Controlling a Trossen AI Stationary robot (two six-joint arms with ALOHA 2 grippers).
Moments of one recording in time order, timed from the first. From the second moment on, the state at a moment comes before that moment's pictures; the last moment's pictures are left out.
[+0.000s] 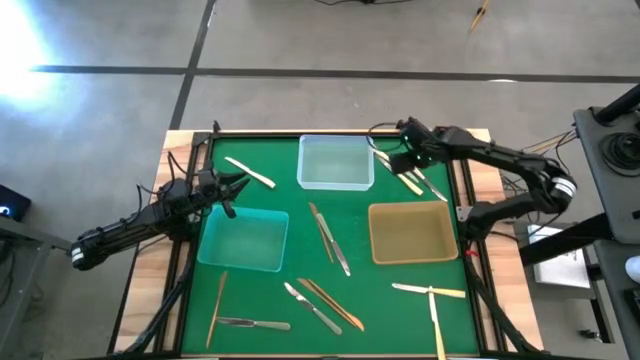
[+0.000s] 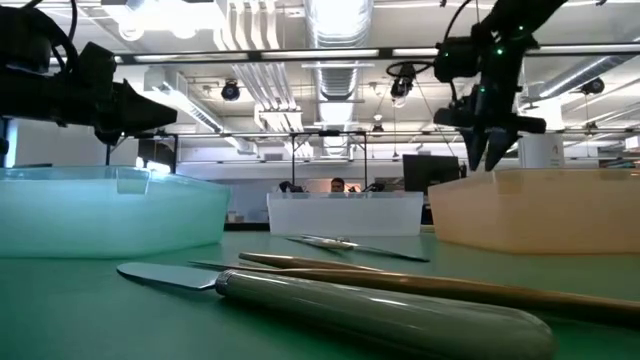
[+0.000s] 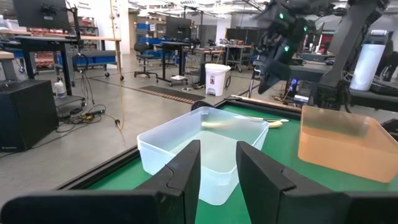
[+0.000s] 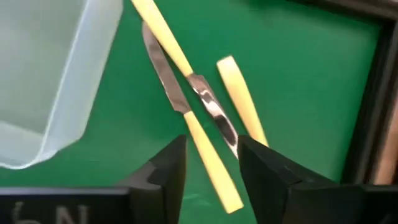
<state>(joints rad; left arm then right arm) 0.42 0.04 0.01 0.05 -0.09 -0.06 -0.68 1.34 0.99 -0.91 0.18 0.58</state>
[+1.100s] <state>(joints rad) 0.42 0.04 0.01 0.05 -0.09 -0.06 -0.88 1.75 1.00 -0.78 0.13 0.32</state>
